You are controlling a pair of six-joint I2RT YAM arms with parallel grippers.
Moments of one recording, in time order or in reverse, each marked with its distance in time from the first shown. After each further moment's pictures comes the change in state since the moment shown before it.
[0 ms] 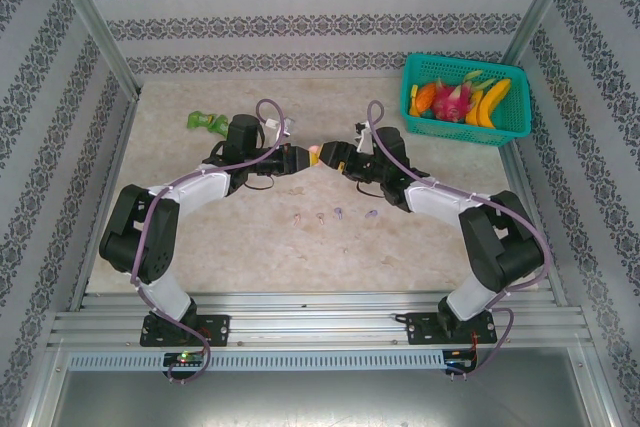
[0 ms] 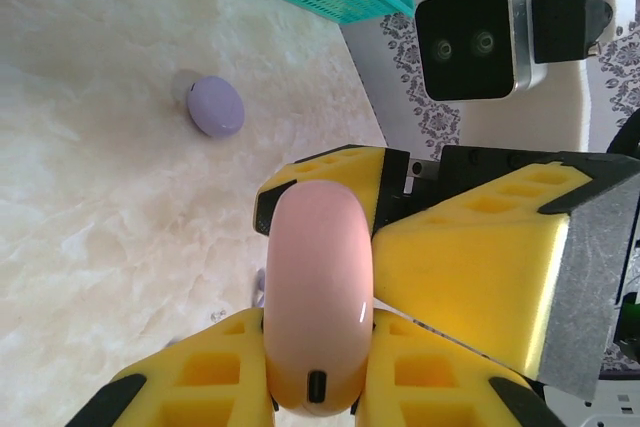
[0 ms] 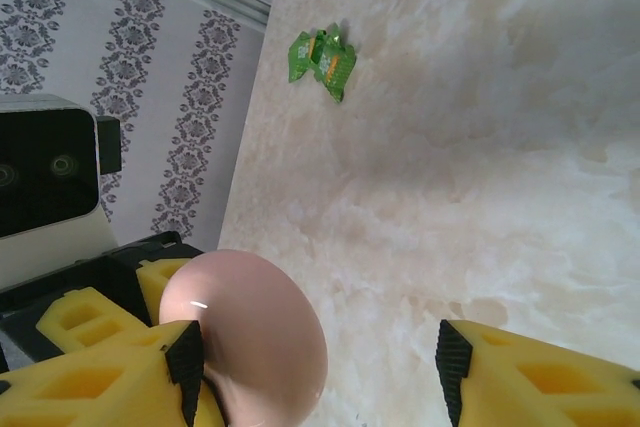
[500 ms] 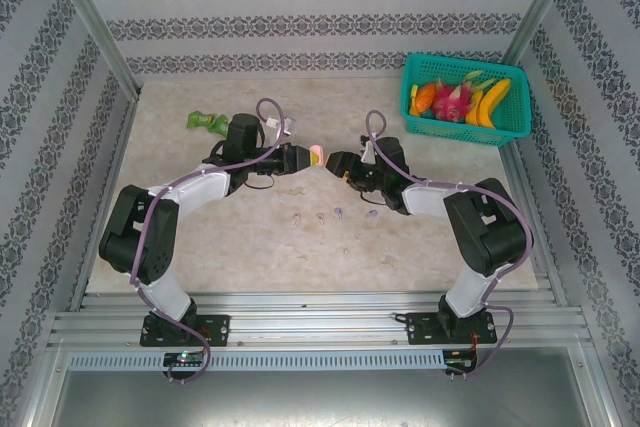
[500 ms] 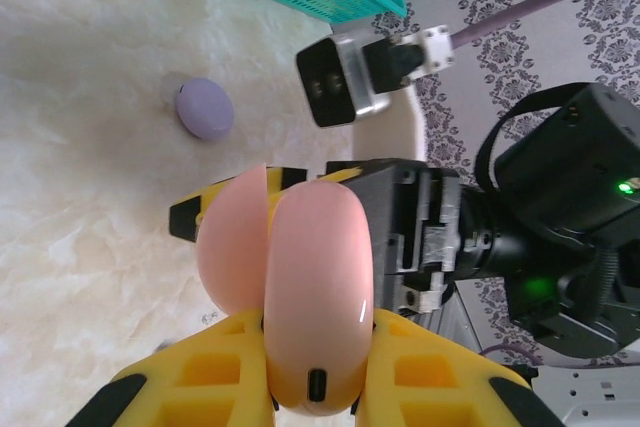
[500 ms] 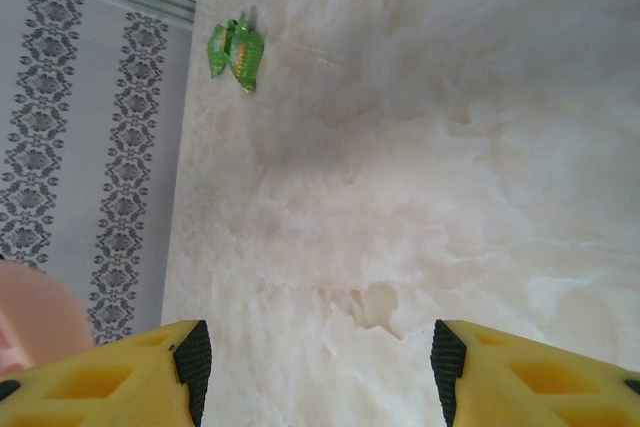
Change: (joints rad) left arm 0.000 -0.003 0.004 0.003 0.016 0.000; right arm -0.037 0.113 -0.062 0.076 0.002 0.027
